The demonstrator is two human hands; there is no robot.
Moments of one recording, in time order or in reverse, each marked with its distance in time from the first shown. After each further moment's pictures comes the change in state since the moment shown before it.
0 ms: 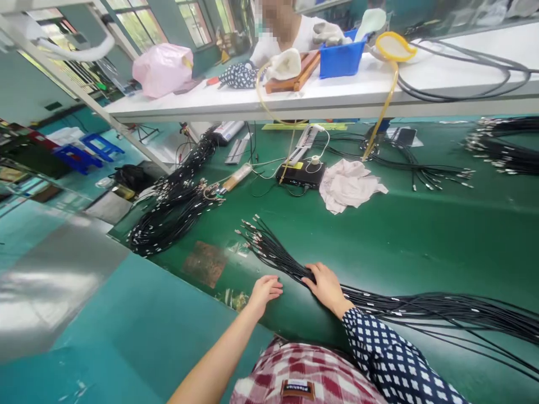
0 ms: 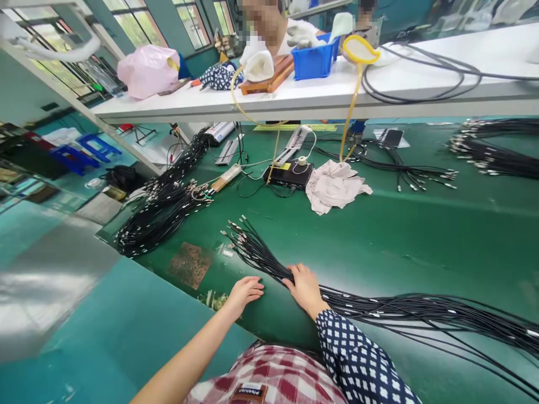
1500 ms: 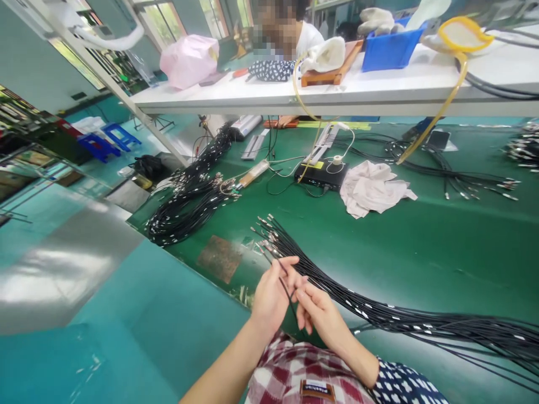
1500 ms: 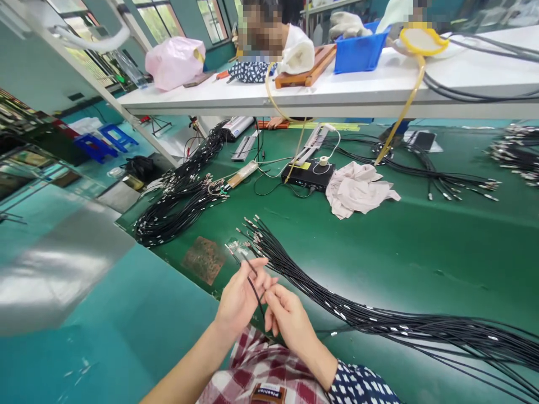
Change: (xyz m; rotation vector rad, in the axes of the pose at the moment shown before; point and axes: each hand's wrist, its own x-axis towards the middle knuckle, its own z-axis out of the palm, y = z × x) left_hand -0.092 0.109 0.005 -0.746 -0.229 0.321; right_hand -0.020 -0.130 -0.019 1.023 -0.400 0.146
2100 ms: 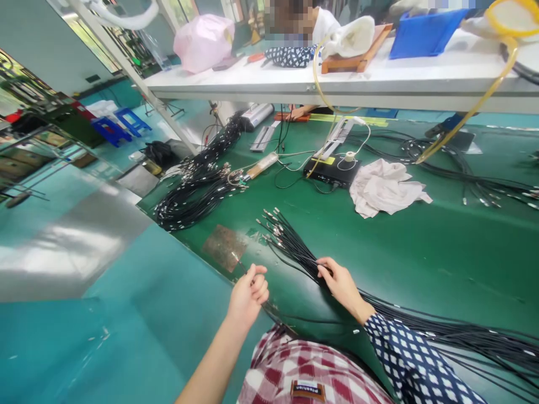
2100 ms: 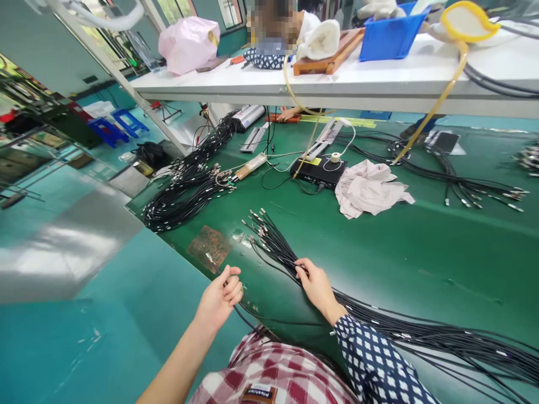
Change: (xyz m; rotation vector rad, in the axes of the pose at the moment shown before) left_hand -0.018 0.003 -0.082 -0.081 0.270 -0.090; right_hand 0.037 0.035 -0.078 -0.780 0.264 -0.111
